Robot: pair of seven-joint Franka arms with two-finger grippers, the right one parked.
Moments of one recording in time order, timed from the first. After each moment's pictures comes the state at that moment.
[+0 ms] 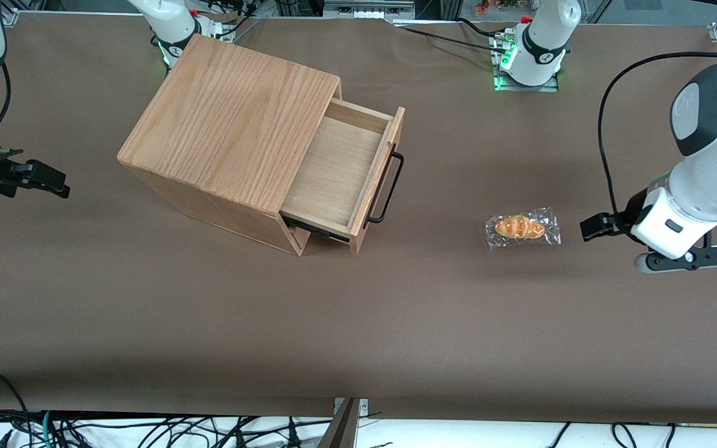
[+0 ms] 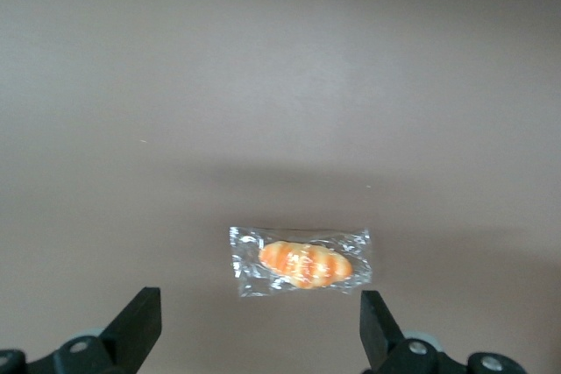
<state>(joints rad) -0.09 0.34 0.00 -1.39 0.04 1.70 -0.21</state>
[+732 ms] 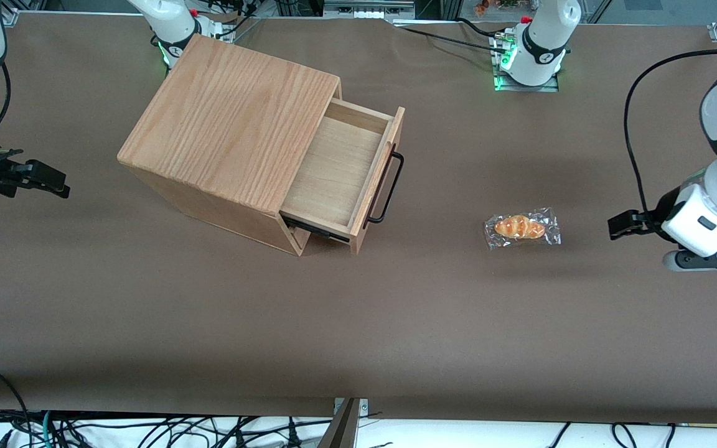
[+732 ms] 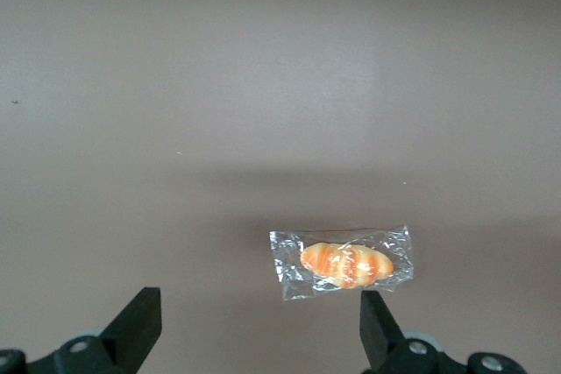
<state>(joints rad) -0.05 0.34 0.04 -1.39 0.04 1.69 -0.07</state>
